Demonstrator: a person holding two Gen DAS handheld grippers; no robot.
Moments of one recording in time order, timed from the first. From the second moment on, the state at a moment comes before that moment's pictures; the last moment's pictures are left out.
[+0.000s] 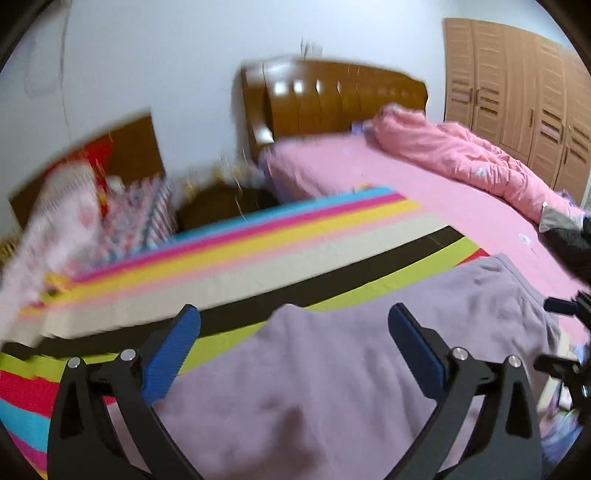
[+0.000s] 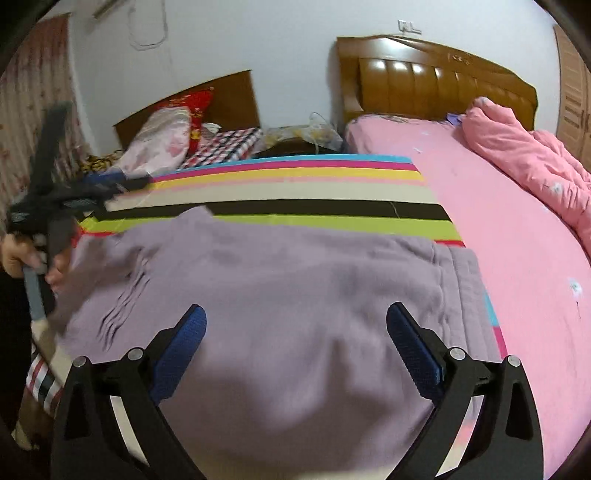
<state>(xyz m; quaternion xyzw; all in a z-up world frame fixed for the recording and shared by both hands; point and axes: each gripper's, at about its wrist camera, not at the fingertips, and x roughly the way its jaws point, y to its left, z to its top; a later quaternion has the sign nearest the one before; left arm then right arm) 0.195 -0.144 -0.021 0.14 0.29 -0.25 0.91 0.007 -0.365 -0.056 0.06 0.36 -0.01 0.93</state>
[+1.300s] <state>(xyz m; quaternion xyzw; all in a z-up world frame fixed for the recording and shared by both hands) 0.109 -0.036 -0.132 0.11 0.38 -0.17 0.90 0.010 -0.260 -0.115 0.00 0.42 0.05 0.91</state>
